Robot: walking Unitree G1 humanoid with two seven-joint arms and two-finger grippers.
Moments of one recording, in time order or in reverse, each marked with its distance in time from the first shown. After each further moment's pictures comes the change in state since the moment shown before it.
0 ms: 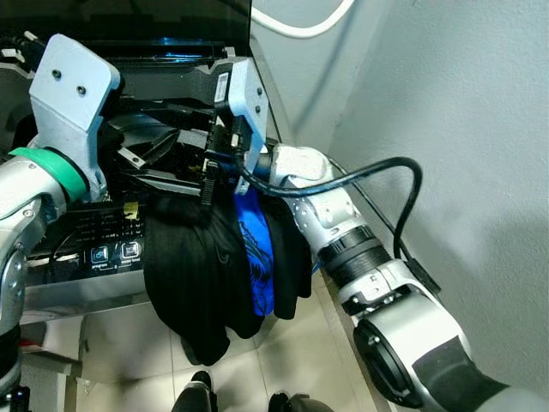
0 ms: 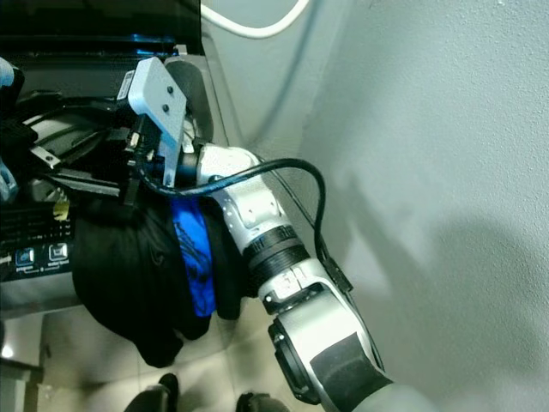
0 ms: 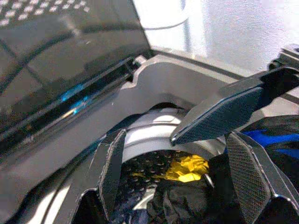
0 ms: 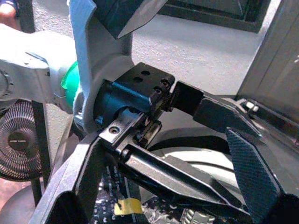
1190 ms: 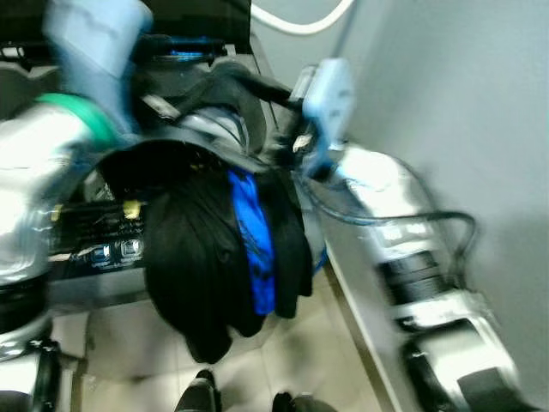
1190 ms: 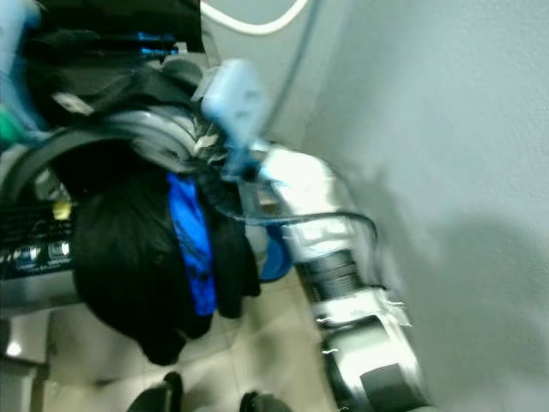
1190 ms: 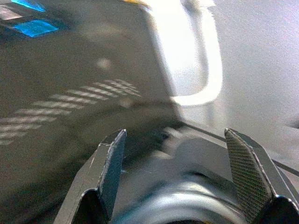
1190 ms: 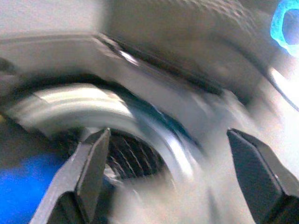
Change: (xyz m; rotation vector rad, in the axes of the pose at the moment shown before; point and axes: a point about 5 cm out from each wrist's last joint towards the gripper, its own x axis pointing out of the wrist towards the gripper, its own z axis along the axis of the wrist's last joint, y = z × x) left arm 0.006 0.038 0.051 -0.018 -0.319 0.066; right arm -0.145 -0.029 -0.006 -0.124 0.221 -0.568
